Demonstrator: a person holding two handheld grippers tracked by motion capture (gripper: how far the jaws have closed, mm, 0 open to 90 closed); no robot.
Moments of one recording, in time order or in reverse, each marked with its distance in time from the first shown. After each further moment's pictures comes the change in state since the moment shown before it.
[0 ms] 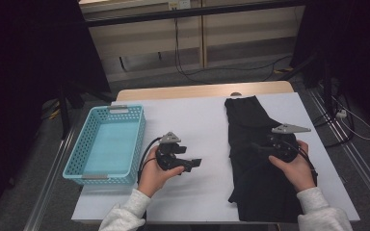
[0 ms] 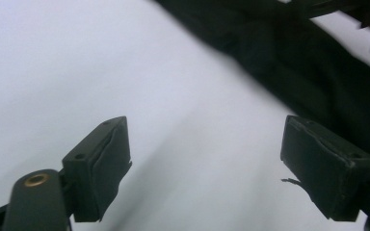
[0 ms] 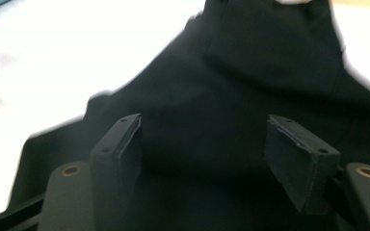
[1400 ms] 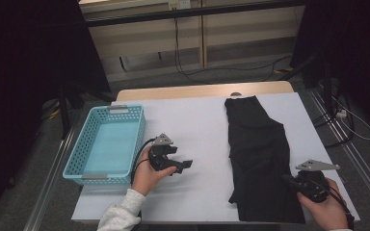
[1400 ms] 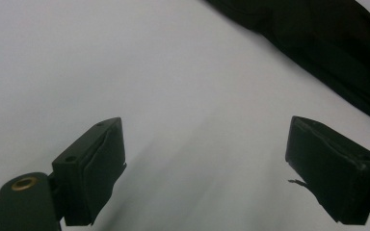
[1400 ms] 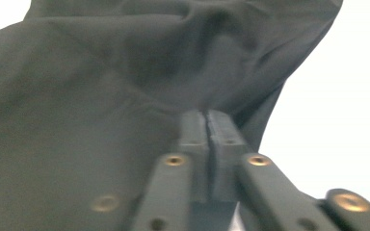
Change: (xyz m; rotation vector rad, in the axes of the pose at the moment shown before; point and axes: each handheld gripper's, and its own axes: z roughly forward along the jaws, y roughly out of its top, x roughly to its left) left arm 0.016 -0.013 -0.002 0.013 0.039 0.016; right arm 0.007 -0.075 -0.076 0.182 -0.062 0.010
